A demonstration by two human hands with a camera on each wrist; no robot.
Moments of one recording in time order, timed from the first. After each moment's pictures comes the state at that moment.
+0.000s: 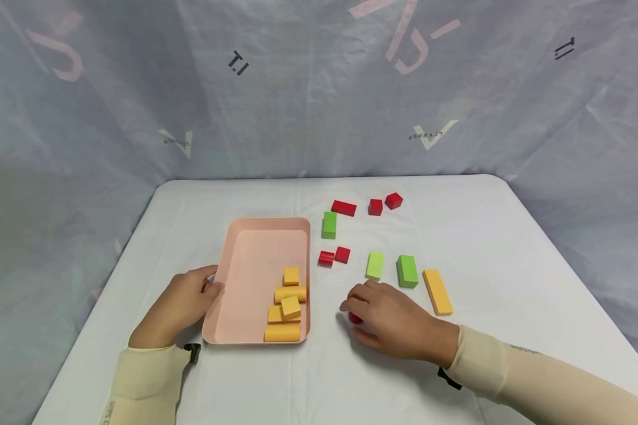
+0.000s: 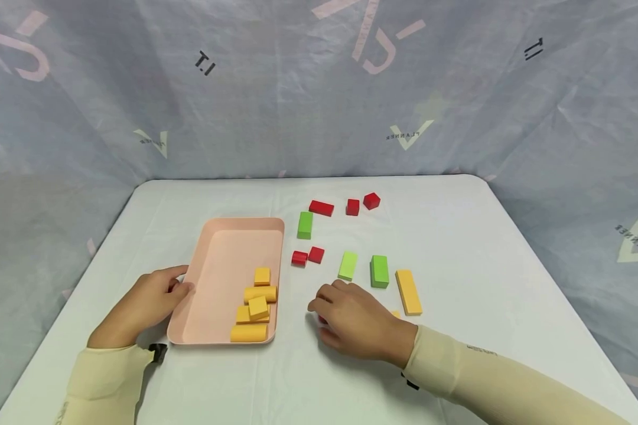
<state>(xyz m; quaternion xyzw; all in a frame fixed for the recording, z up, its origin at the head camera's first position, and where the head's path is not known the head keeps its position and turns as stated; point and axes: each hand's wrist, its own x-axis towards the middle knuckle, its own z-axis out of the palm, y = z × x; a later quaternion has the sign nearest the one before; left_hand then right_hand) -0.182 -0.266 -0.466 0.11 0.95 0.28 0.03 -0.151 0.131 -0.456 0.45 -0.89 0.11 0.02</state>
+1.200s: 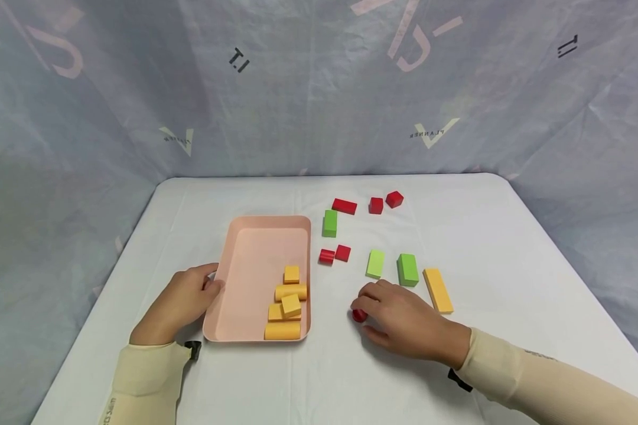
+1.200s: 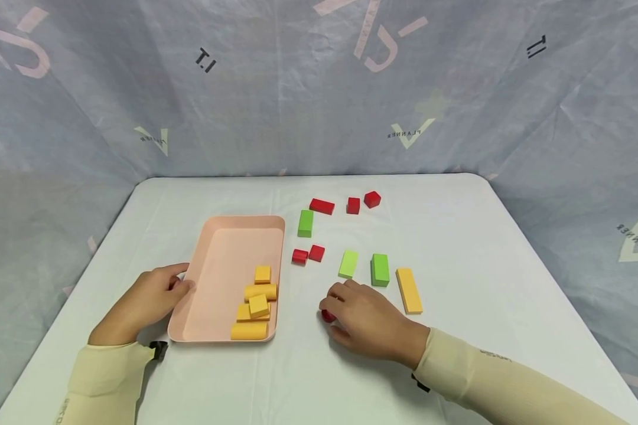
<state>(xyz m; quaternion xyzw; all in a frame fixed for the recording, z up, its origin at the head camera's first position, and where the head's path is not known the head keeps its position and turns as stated) -0.184 -0.267 -0.468 0.10 0.95 0.28 0.04 -0.149 0.147 -0.458 0.43 -0.90 0.12 0.01</state>
